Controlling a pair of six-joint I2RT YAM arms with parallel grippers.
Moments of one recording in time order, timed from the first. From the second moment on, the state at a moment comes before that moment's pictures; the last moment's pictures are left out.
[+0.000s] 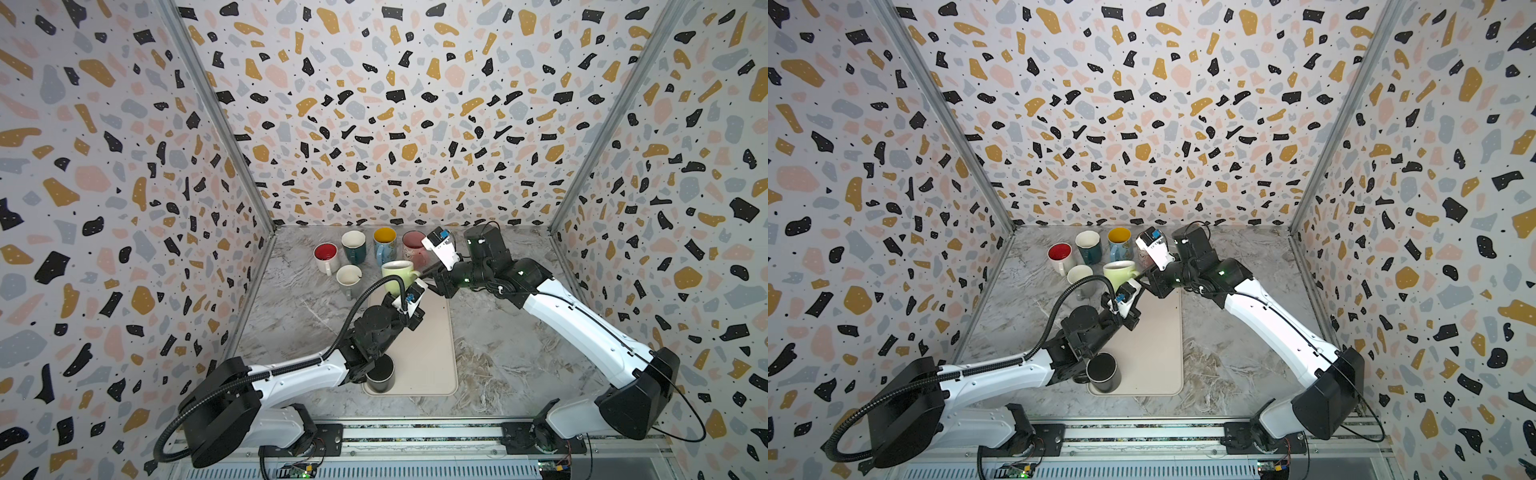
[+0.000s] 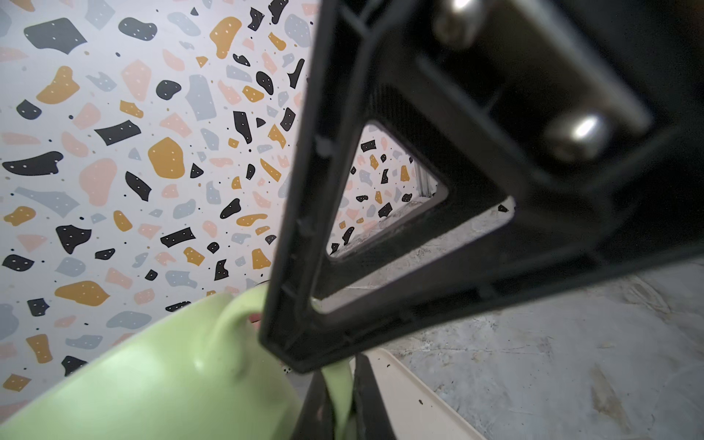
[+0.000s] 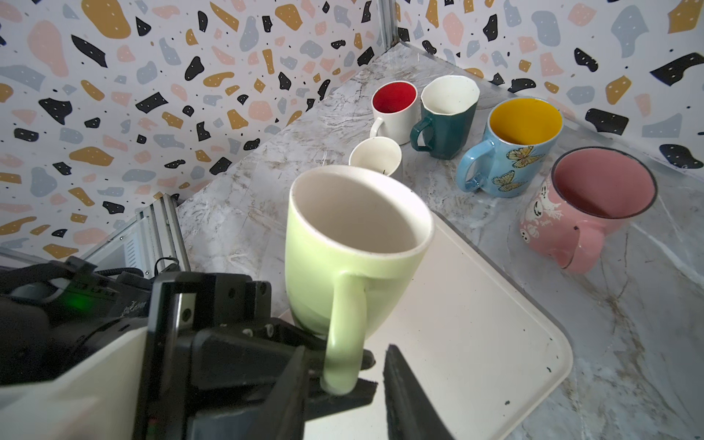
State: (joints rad) left arm -0.92 1.29 0.61 0.67 -0.28 0.28; right arm 0.67 1.44 1.46 -0.62 -0.44 0.01
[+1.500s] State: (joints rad) left arm -0.99 1.33 0.60 0.68 -0.46 0.43; right arm 0.67 1.56 1.47 -0.65 -0.53 0.08
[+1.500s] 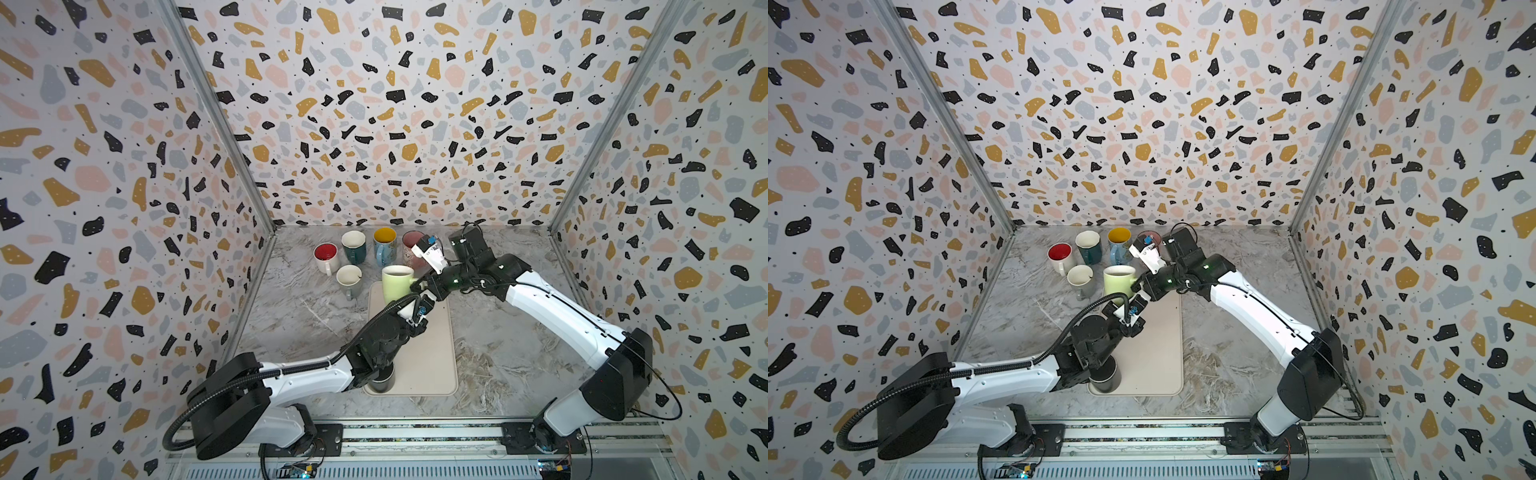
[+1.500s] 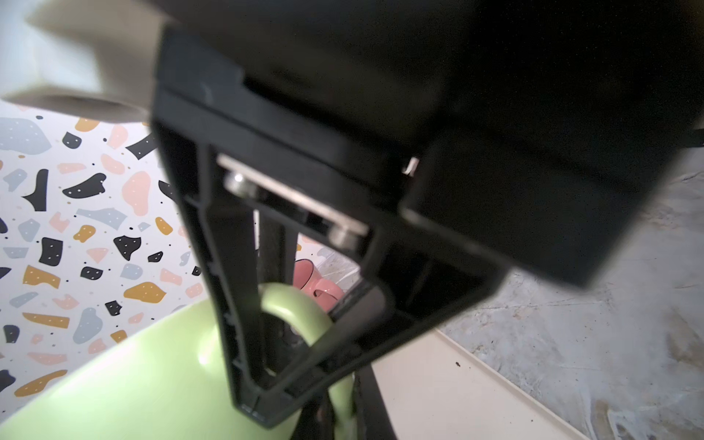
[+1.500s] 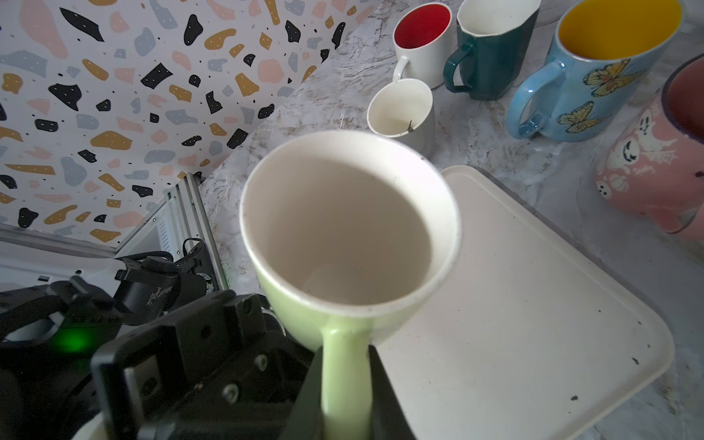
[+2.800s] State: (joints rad) left arm -0.83 1.14 0.85 0.27 -0.64 0.12; right arm 0.52 1.42 1.21 -0.43 -0.09 0.11
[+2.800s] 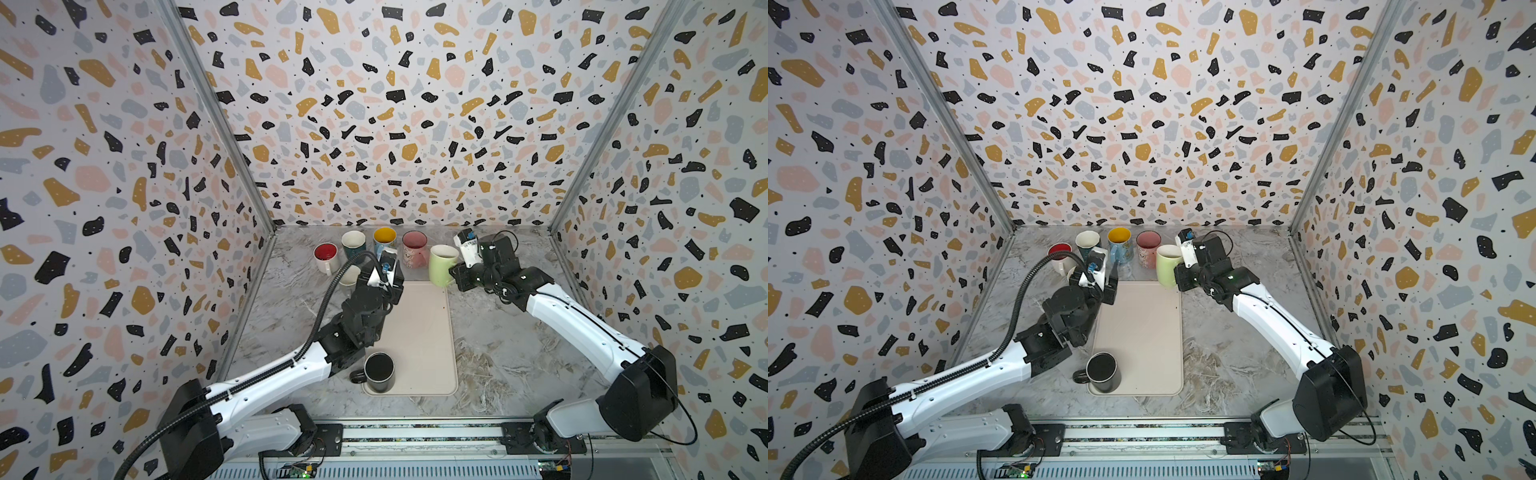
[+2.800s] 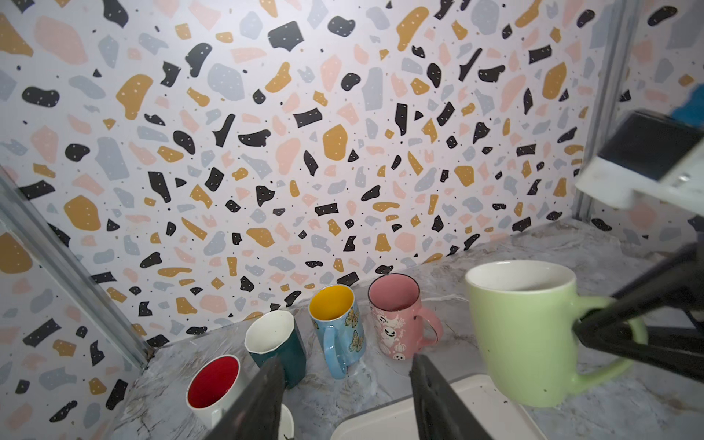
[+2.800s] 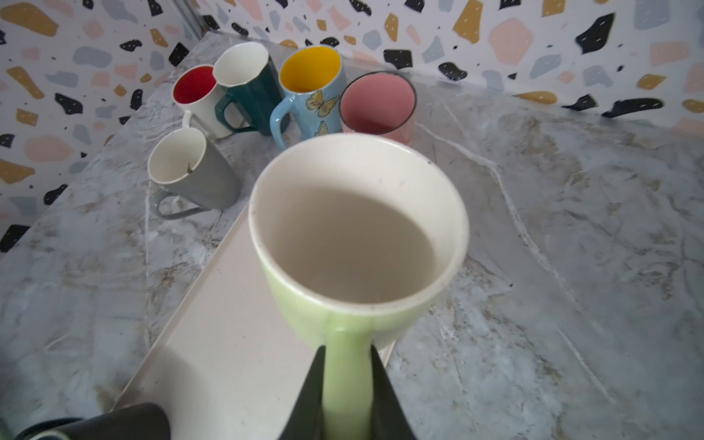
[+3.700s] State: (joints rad) left arm -0.32 1.22 1.02 -0.09 0.14 -0.43; right arm 0.42 1.83 1.07 0.25 0.15 0.08
